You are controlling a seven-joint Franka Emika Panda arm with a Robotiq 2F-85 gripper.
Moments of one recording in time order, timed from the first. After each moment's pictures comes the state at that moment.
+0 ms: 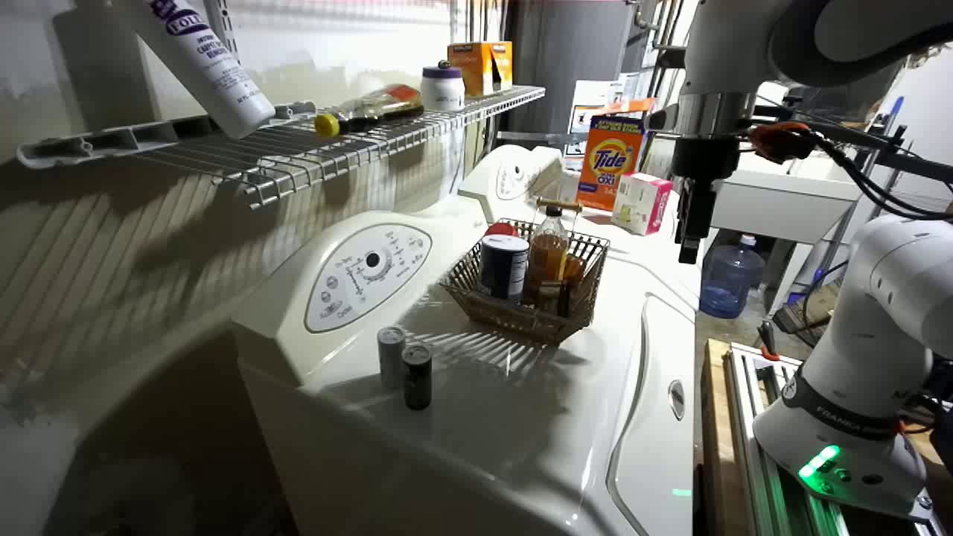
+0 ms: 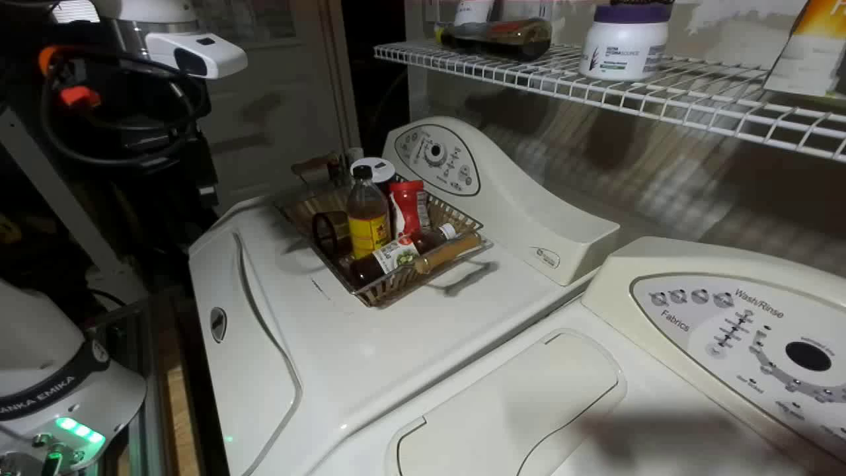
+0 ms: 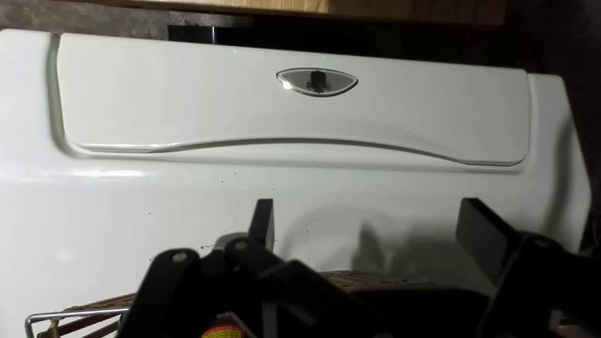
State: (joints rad) arm 0.02 -0.83 -0.06 -2.69 0.05 1.75 -0.06
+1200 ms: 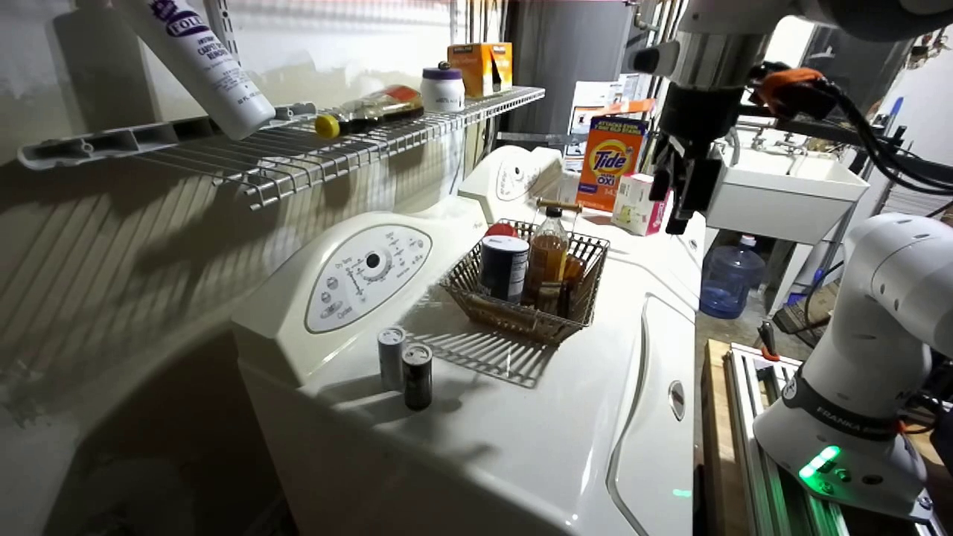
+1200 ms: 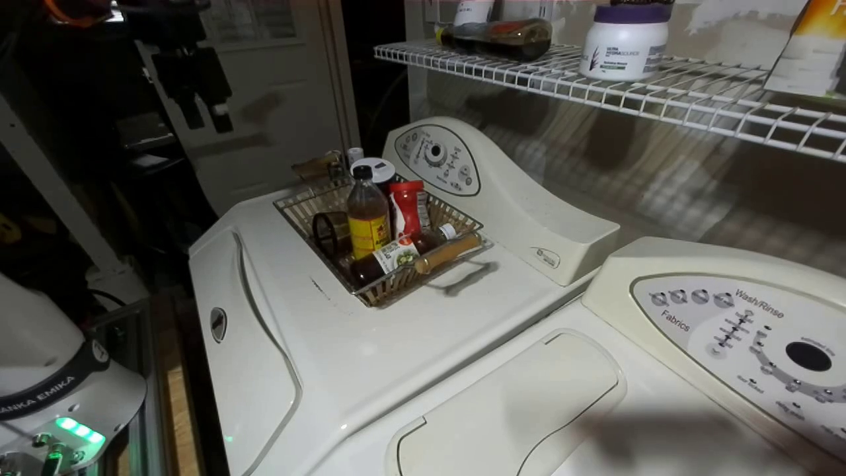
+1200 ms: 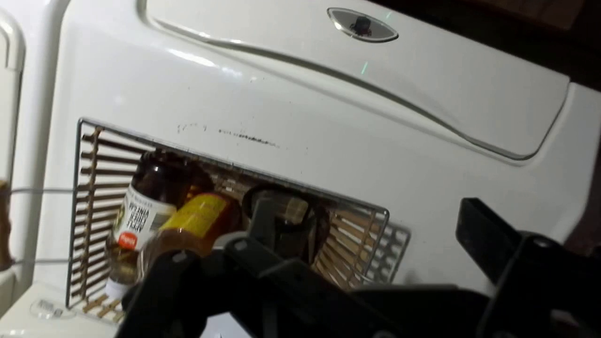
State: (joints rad) arm 0.11 -0.74 0.13 -2.46 -0.06 1.71 -0.09
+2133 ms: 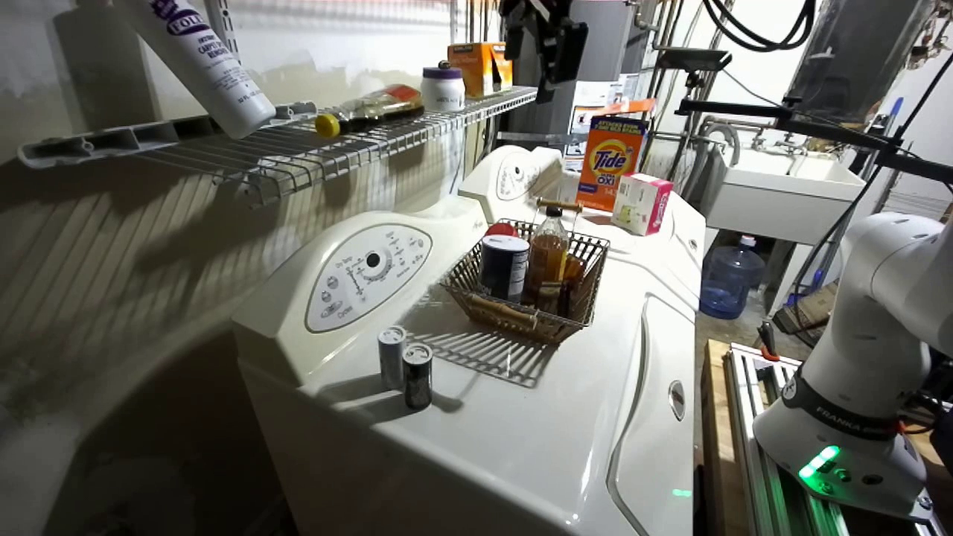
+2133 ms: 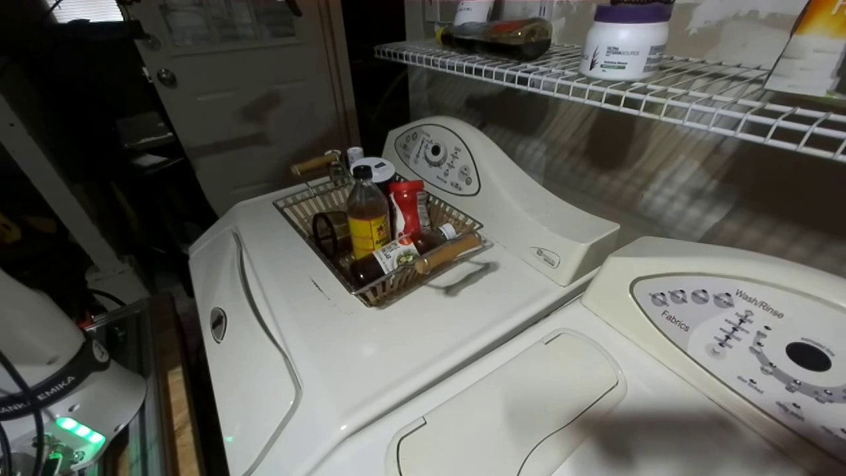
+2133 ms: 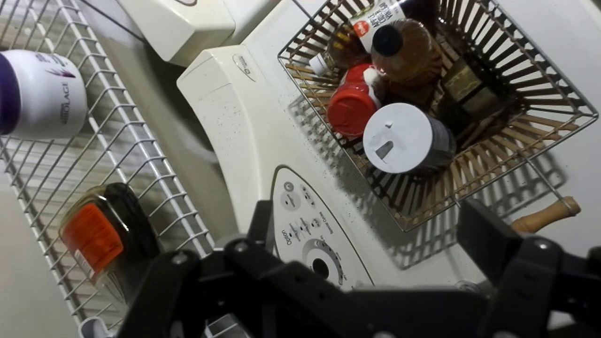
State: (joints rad) arm 0.14 -0.19 0.21 -1.75 -0.51 1.65 -0.50
